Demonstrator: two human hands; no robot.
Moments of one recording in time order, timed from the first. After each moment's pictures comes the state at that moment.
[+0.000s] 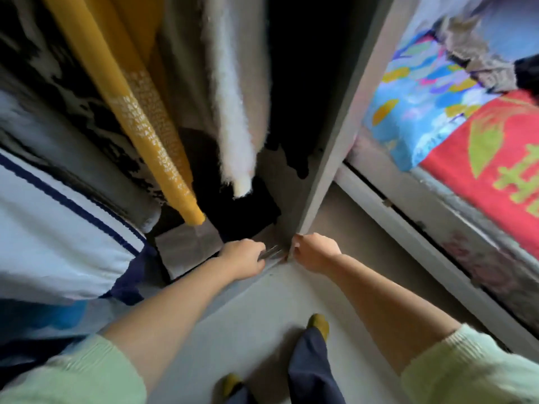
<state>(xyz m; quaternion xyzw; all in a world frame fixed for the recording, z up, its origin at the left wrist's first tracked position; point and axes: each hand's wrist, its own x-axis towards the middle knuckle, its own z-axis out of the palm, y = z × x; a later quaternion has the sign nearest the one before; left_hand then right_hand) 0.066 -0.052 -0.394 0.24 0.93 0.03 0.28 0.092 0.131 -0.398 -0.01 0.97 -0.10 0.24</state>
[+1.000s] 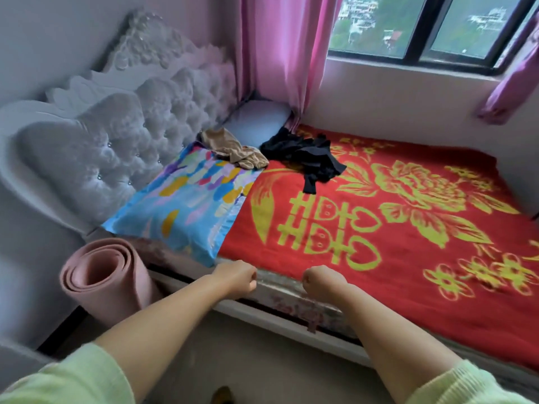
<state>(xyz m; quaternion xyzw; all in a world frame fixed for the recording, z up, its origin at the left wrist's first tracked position) 0.080 0.480 -0.231 0.54 0.81 -0.04 0.20 0.241 0.628 -0.250 0.34 0.91 -0.14 0.19</state>
